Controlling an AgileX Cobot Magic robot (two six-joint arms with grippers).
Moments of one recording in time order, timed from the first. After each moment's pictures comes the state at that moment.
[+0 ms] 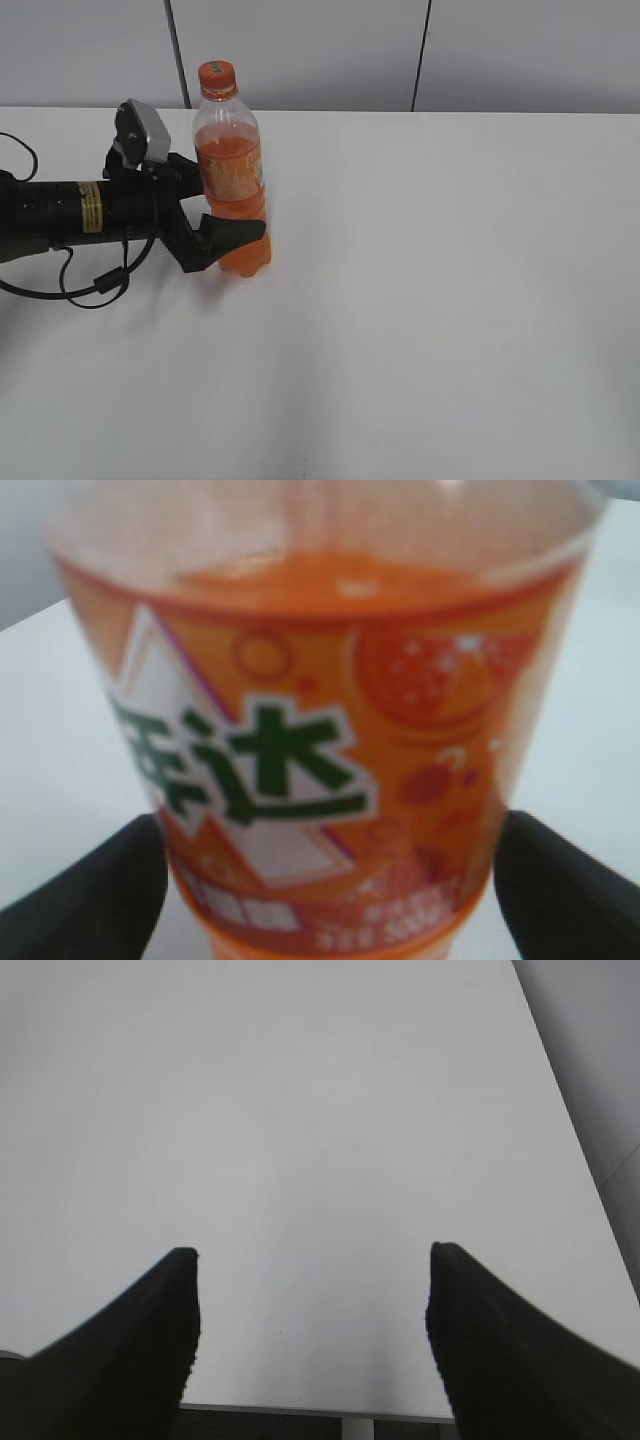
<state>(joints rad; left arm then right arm) -0.12 2.09 -0.92 1.17 -1.00 -0.46 0.00 -0.01 -0.44 0.02 1.02 -0.19</state>
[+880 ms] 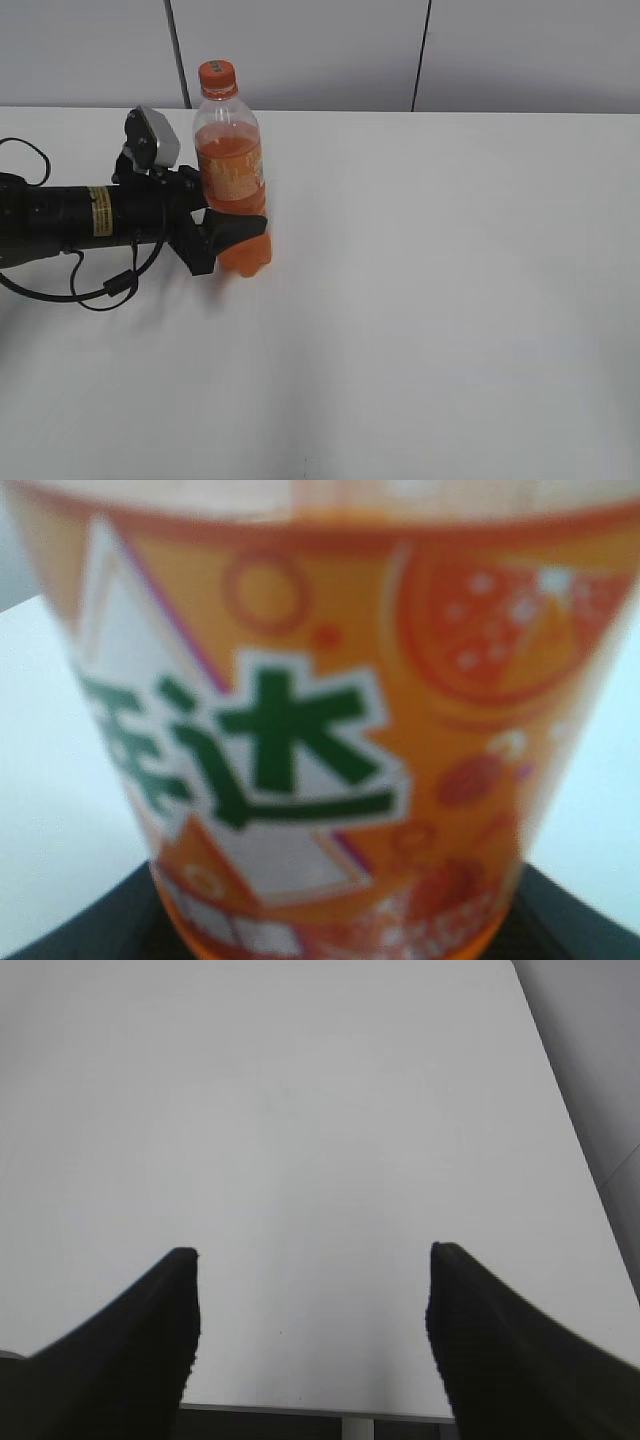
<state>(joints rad) -0.14 2.13 -0.94 1.14 -1.00 -0.46 0.00 -0.01 -0.44 0.02 1.02 -0.19</state>
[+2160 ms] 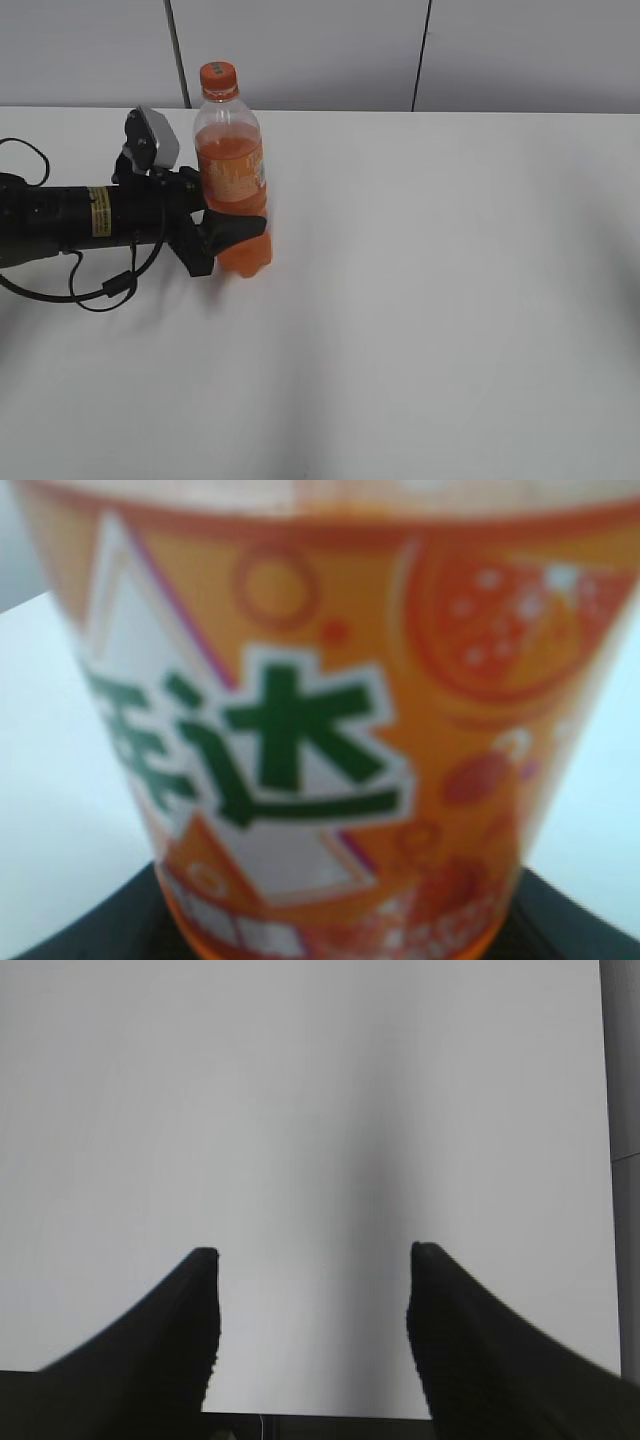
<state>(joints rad) -0.14 2.13 -0.94 1.16 -1.01 -0.47 0.00 1.04 -1.12 0.02 1.14 -0.15</state>
